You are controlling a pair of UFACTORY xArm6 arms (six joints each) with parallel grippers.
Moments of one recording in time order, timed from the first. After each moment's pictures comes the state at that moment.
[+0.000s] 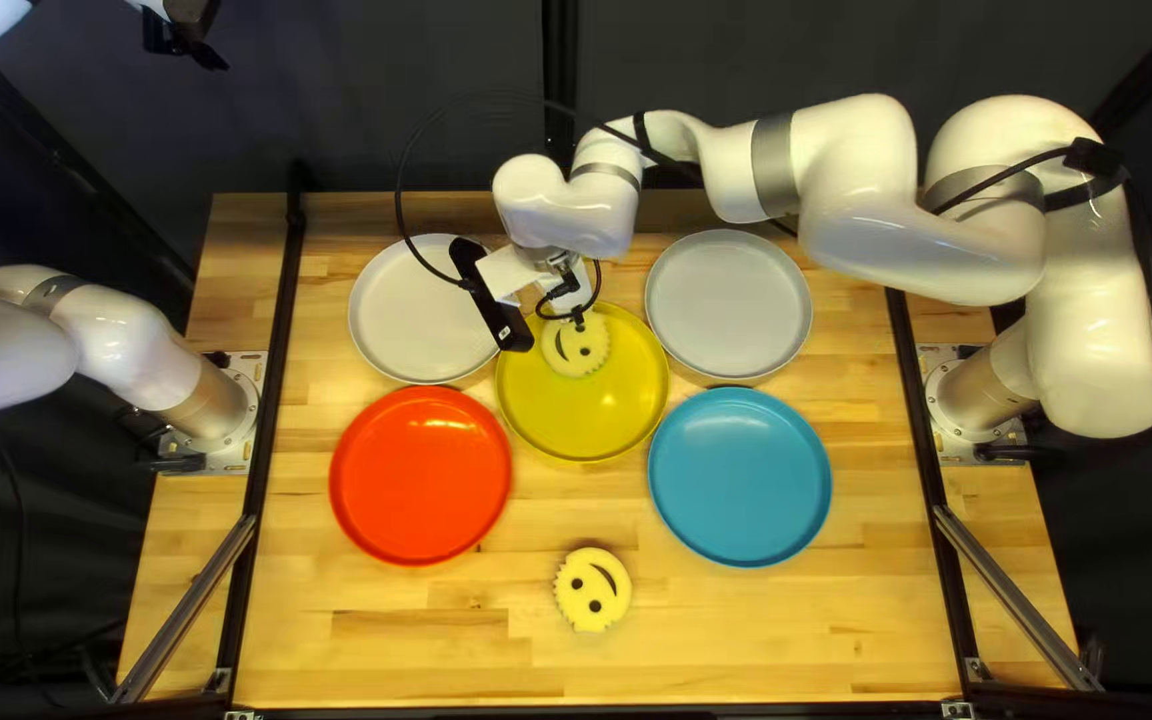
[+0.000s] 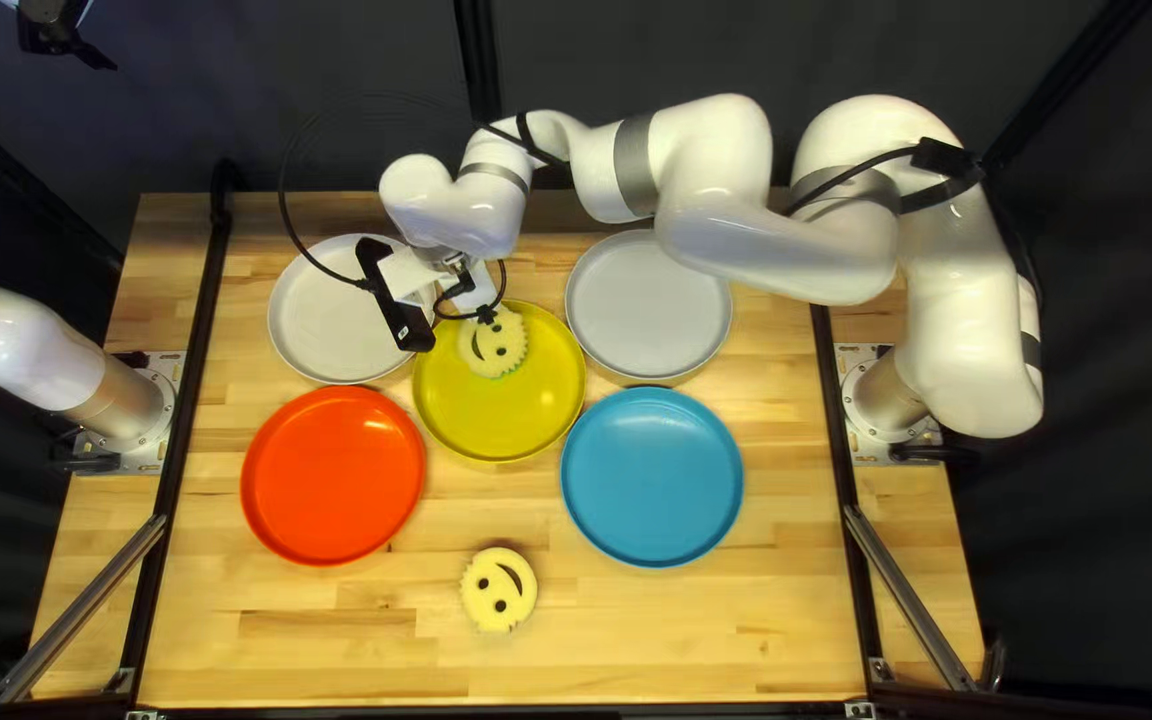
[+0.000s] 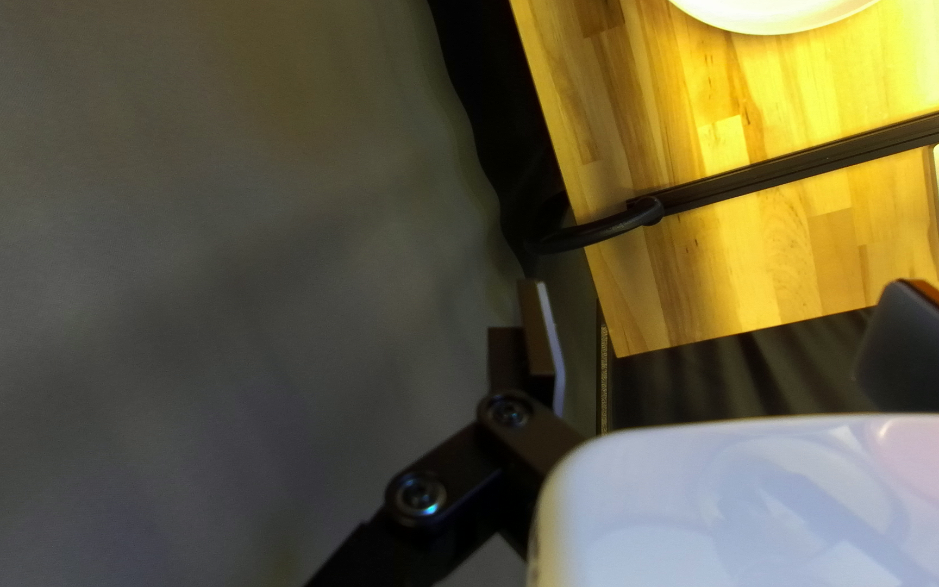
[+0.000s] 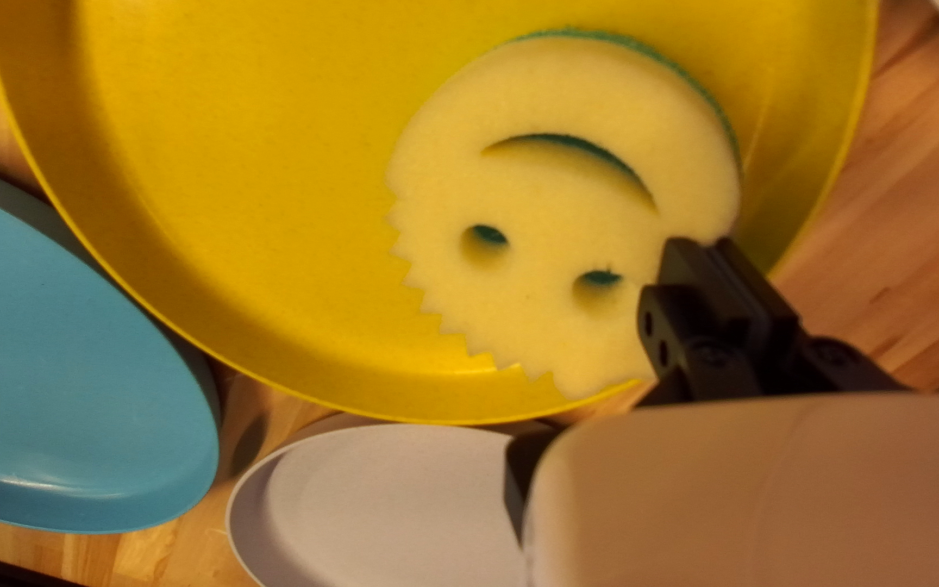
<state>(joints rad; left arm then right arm) 1.20 -0.65 -1.02 -0.12 1.45 1.59 -0.20 0.72 -1.76 -0.02 1.21 -0.67</state>
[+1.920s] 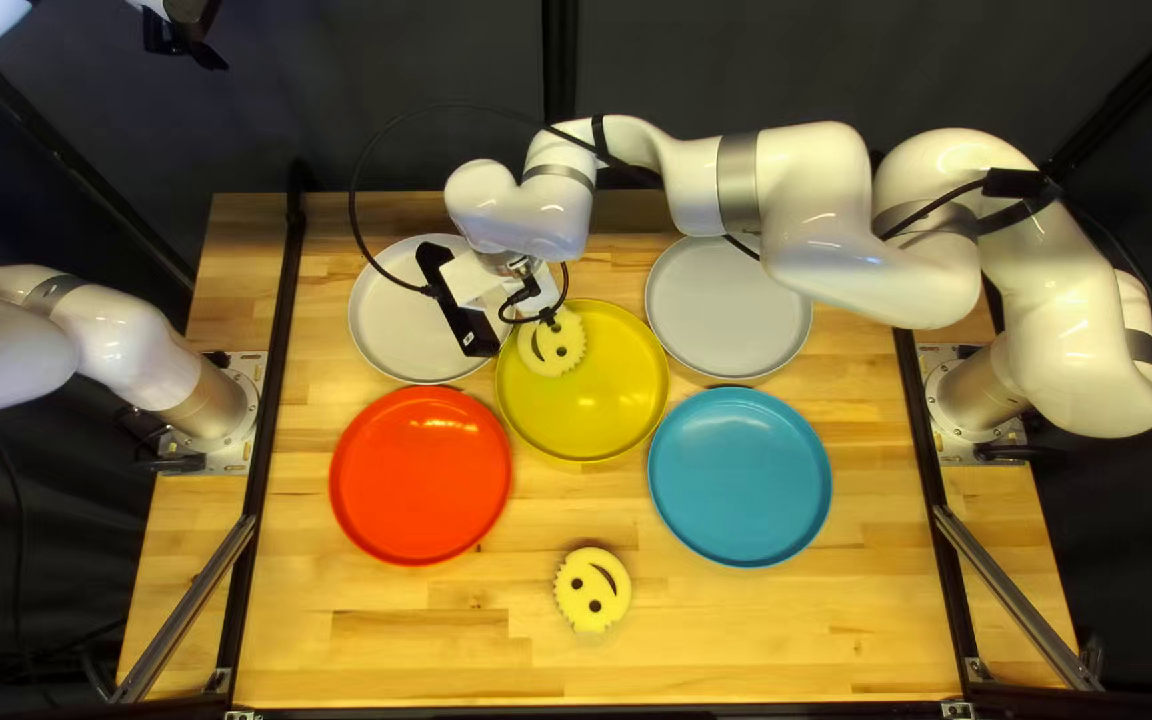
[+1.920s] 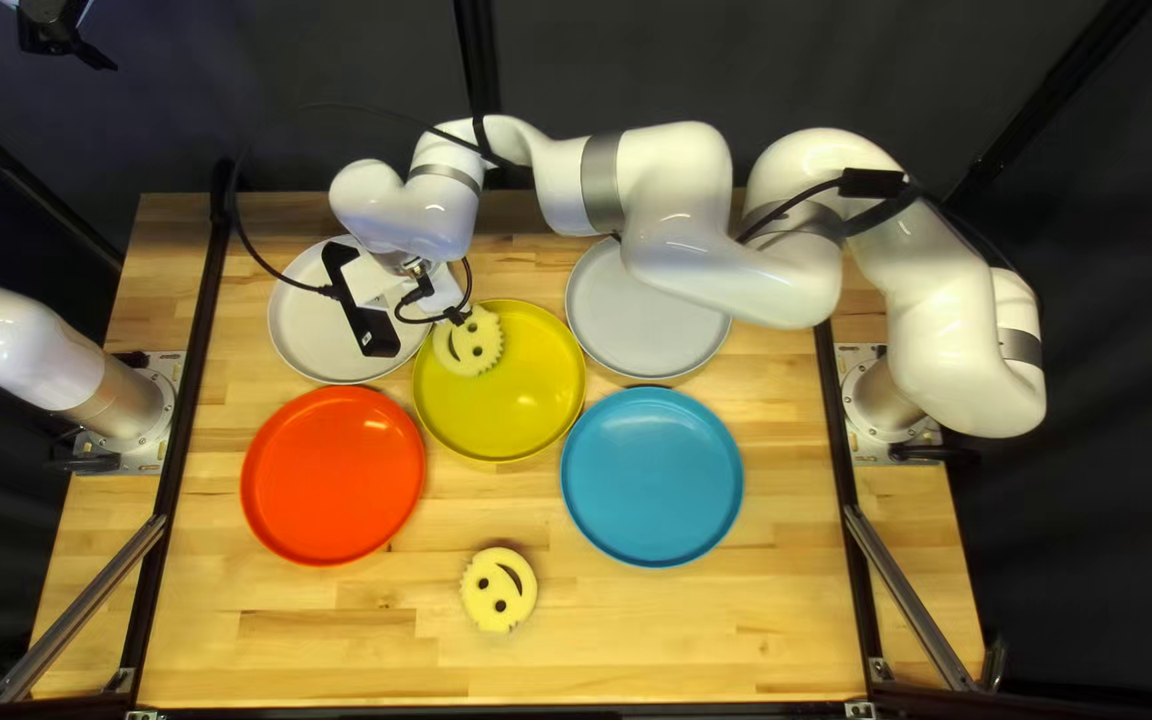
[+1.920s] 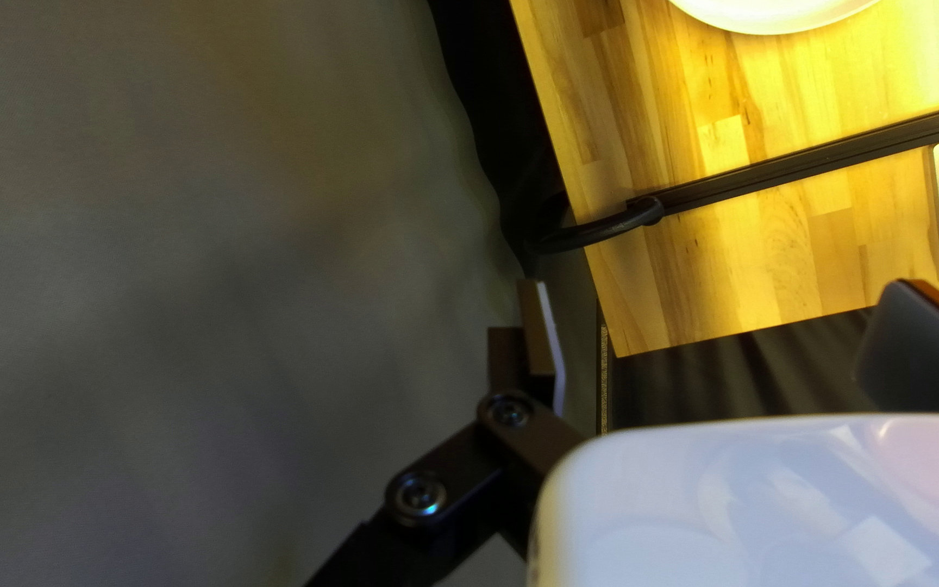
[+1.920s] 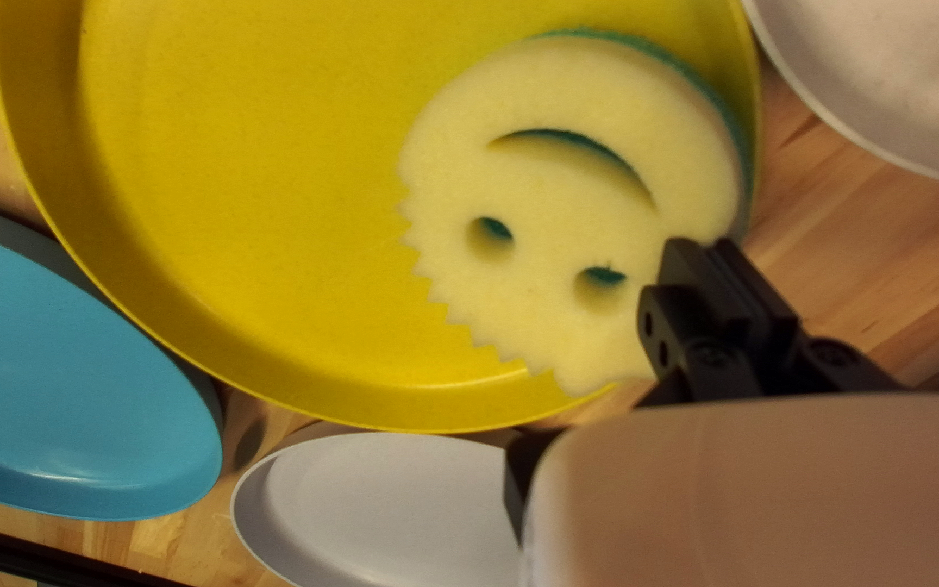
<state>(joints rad) 1.20 -0.65 -1.02 -0.12 1.45 1.59 -0.15 0.86 -2.02 -0.03 1.36 -0.63</state>
